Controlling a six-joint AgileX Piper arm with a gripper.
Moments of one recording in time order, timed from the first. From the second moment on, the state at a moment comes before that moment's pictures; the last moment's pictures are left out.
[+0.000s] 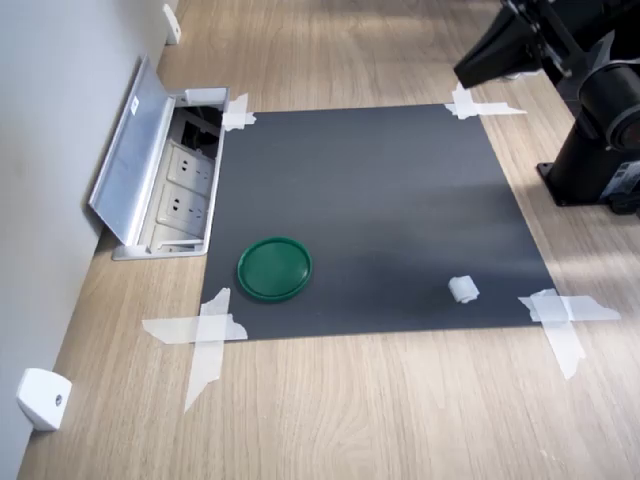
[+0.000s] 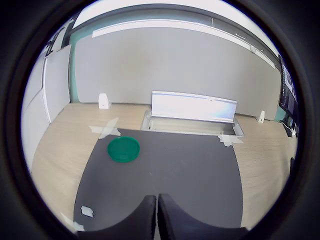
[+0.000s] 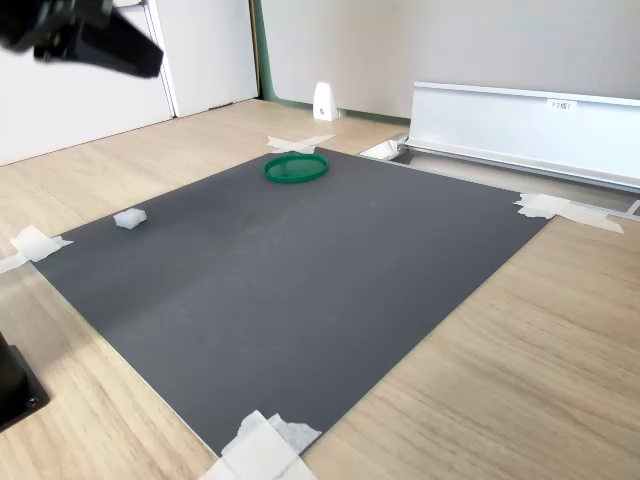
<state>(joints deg) 0.4 29.3 -30.7 4.7 36.4 -7.9</state>
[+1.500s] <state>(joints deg) 41.6 73.5 -53.2 -3.6 54.1 -57.5</state>
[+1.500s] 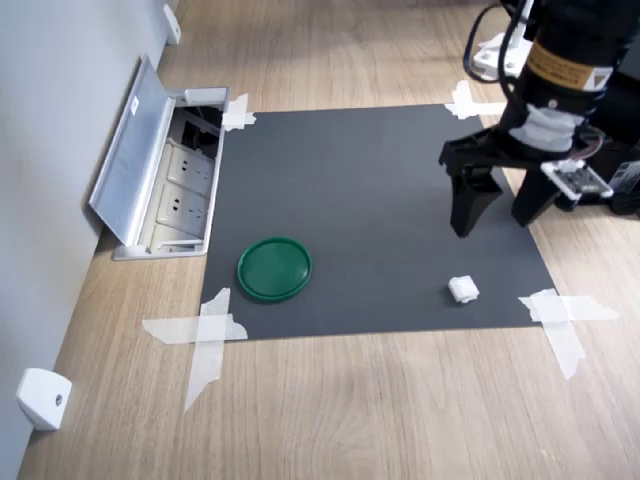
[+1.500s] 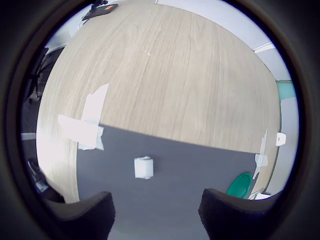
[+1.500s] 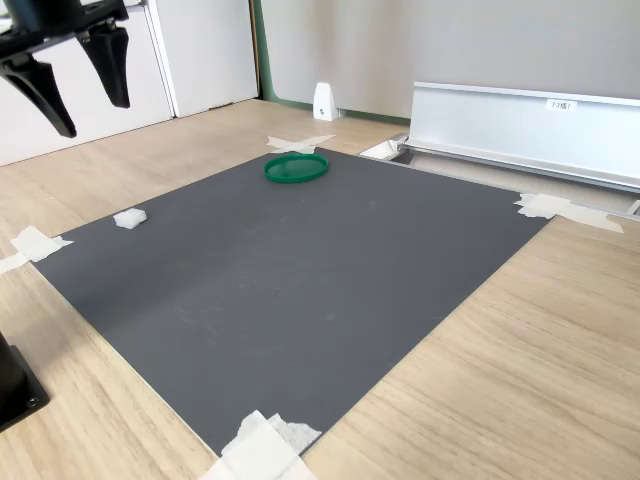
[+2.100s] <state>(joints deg) 41.6 84.2 -46.6 -4.0 43.2 -57.6</state>
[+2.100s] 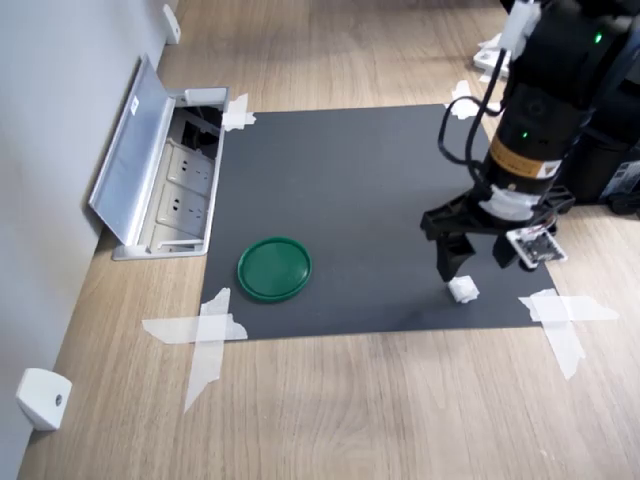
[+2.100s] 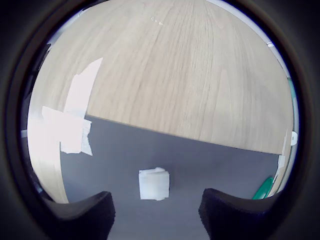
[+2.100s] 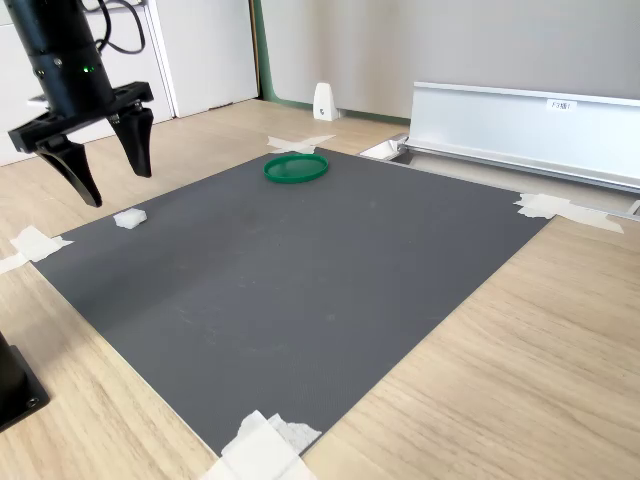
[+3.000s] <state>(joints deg) 41.6 87.1 -43.8 -2.1 35.8 -53.9</state>
